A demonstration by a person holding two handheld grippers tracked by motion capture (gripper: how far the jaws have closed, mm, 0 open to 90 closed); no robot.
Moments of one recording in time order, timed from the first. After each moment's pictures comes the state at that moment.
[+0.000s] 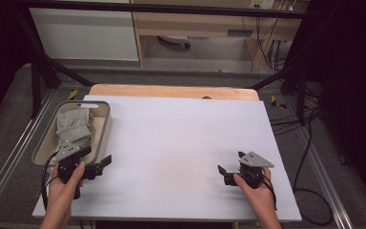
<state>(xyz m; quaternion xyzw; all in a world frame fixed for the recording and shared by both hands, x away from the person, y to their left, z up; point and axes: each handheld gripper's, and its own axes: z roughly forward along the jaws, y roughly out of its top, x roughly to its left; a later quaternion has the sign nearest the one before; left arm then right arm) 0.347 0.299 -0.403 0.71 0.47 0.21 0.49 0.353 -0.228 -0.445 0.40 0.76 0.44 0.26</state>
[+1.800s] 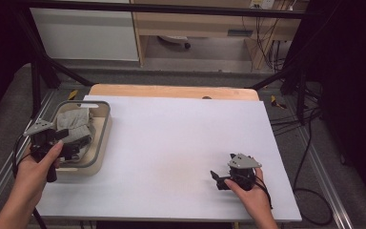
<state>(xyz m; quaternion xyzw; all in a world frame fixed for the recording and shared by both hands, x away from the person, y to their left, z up) 0.376 0.349 -0.344 0.69 0.51 0.22 0.46 0.351 -0.205 -0.446 0.36 0.80 0.41 0.25</state>
